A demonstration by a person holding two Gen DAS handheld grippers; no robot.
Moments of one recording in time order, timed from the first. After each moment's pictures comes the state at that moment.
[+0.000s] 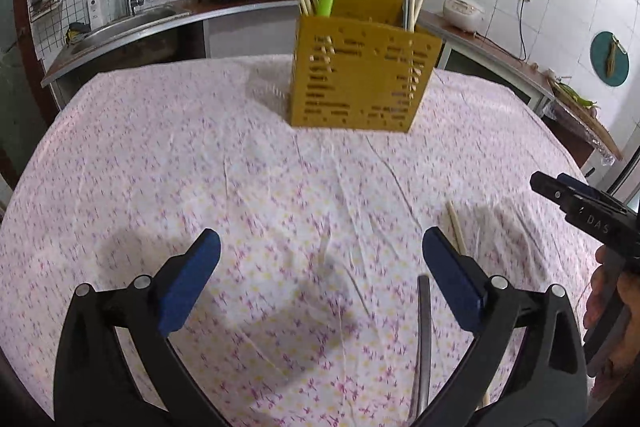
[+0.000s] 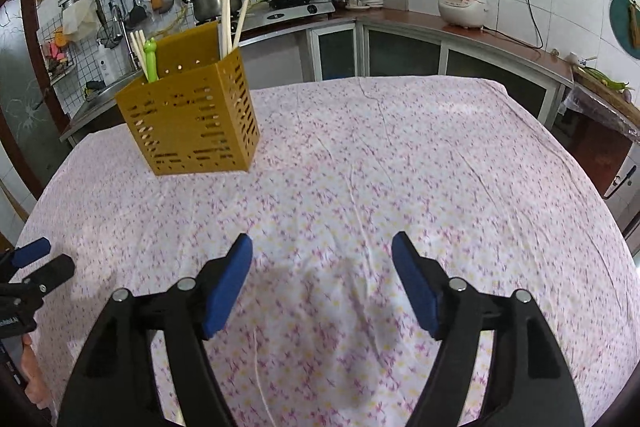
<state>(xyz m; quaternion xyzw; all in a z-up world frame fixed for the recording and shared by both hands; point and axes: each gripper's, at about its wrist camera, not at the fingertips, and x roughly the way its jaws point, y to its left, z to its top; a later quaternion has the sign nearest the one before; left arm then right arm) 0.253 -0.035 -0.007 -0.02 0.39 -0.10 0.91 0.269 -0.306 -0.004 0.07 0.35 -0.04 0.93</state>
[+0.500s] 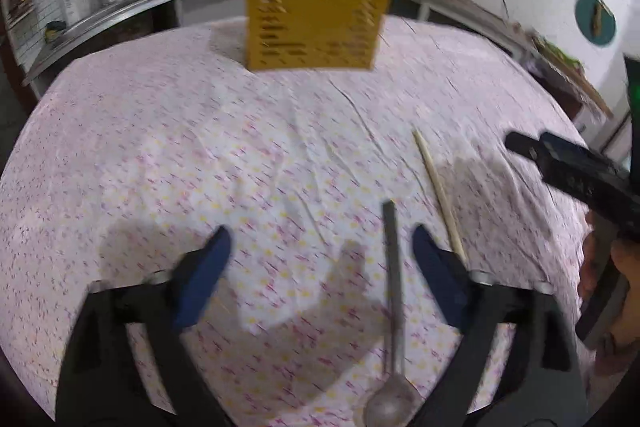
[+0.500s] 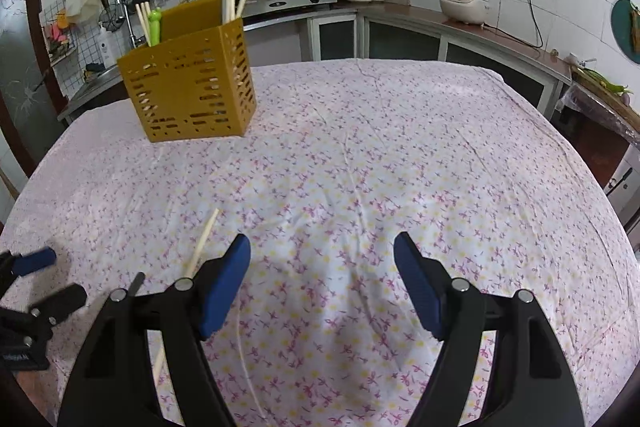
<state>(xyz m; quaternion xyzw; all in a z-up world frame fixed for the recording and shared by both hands) 0.220 -0.070 -0.035 0.02 0.44 -0.15 0.88 0.252 -0.304 -0.028 0.05 0.36 -0.04 0.93</state>
